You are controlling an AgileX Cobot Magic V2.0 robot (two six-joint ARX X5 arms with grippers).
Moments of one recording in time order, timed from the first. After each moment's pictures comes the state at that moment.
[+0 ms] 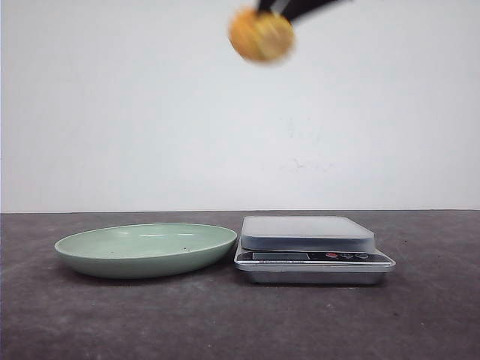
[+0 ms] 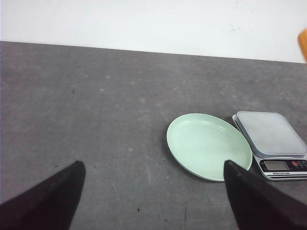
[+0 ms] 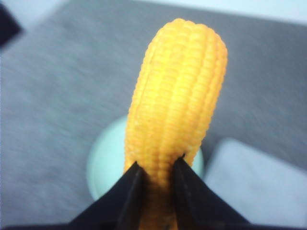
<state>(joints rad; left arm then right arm) -0.68 0.16 1.03 -1.20 -0.44 -0.31 0.82 1.28 1.23 -0.41 0.08 0.32</state>
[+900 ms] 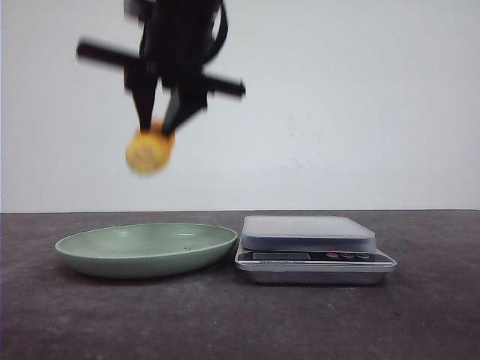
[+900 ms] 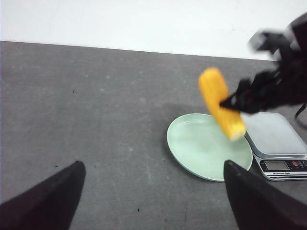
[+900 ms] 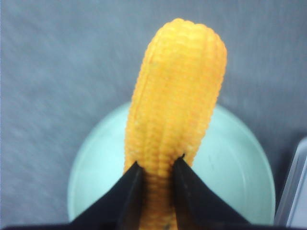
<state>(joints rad) -0.68 0.16 1.03 -1.20 -0.44 -0.31 0.89 2.00 1.69 -0.53 0.20 0.49</state>
